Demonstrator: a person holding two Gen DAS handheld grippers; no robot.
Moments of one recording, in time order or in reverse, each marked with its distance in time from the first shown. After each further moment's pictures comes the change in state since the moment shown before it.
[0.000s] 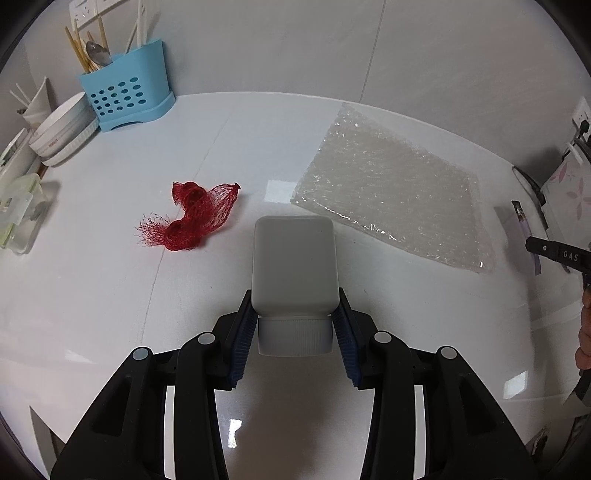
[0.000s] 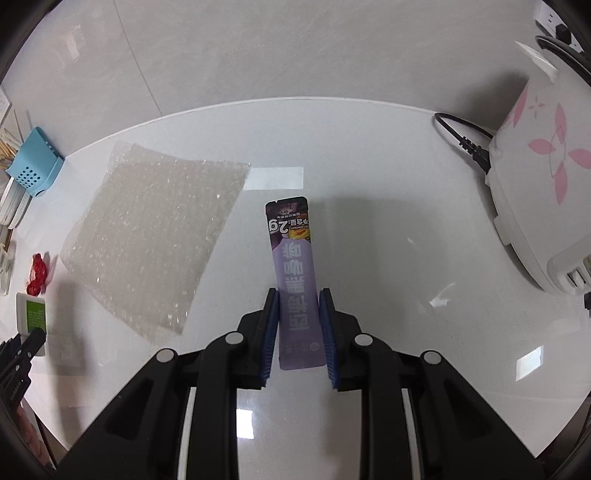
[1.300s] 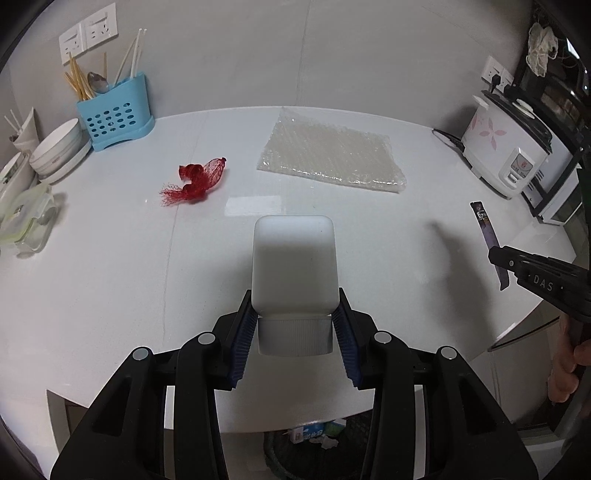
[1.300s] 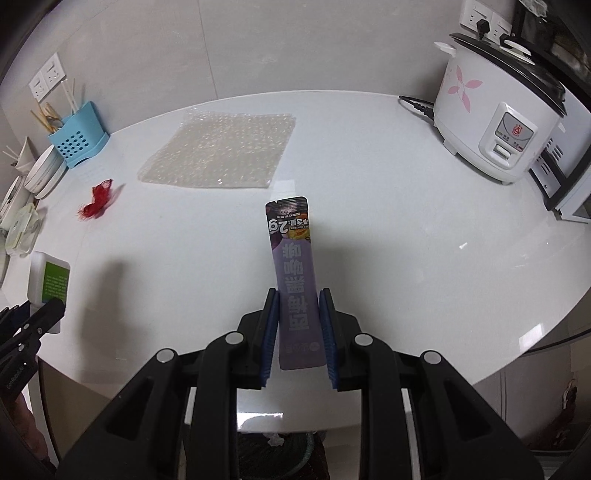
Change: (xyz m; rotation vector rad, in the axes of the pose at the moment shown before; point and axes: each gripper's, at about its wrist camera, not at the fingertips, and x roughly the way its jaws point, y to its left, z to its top) left arm -0.102 0.019 -0.103 0.191 -0.067 -0.147; right arm -0.111 0.081 -0.171 0.073 -0.108 -0.044
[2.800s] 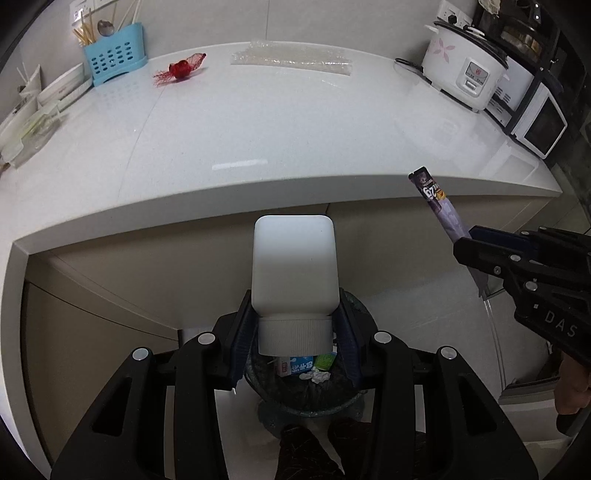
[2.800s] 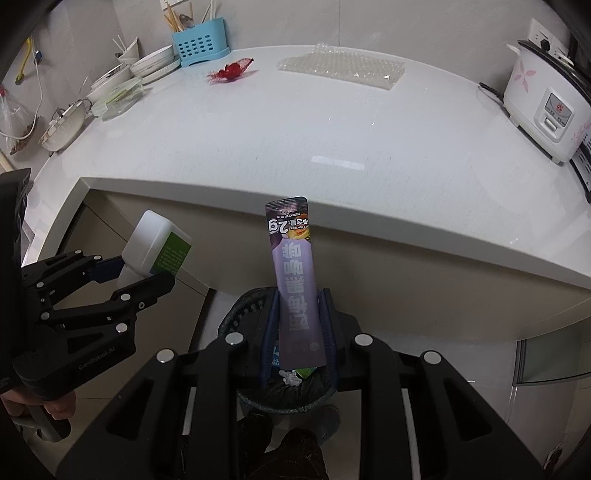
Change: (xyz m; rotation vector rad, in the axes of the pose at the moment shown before) left arm -0.024 -0.046 -0.192 0.044 0.091 -0.032; right arm -0.044 0.059 -0.198 -0.272 0.037 0.191
